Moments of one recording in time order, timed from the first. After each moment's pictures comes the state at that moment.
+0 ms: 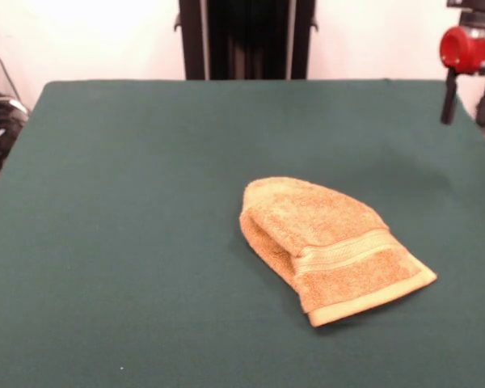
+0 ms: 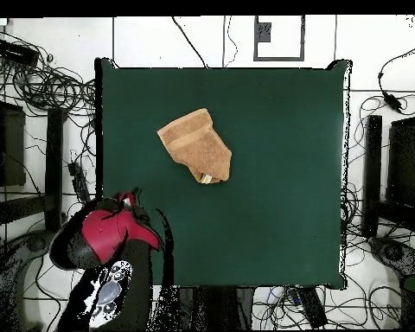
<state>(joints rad) 0.40 -0.61 -0.16 1.72 -0.12 0.17 1.88</state>
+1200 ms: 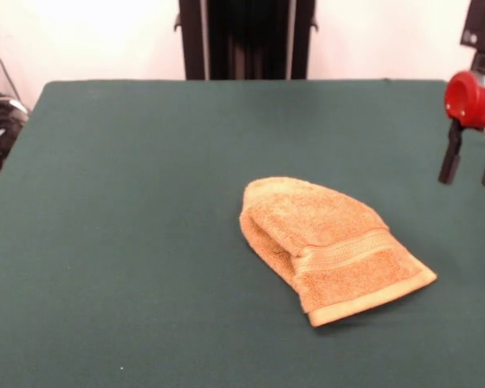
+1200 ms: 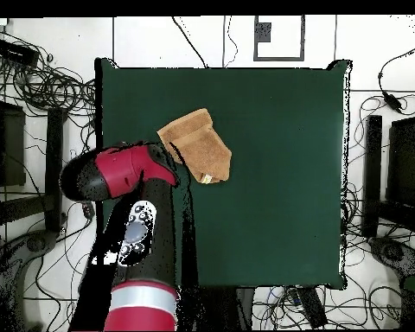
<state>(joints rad) 0.29 -0.46 -0.16 1.32 -0.13 0.45 1.88</state>
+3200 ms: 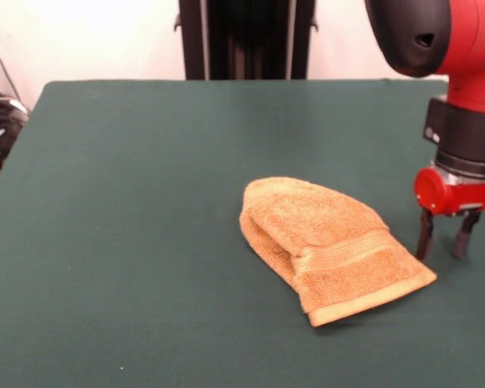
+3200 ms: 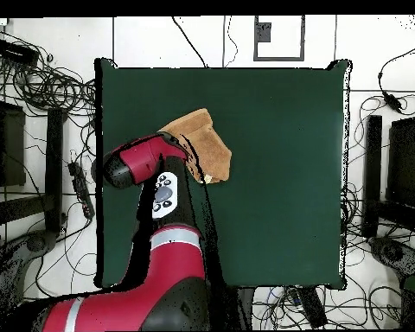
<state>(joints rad) 0.17 -0.28 0.00 1.20 -0.34 0.37 1.88</state>
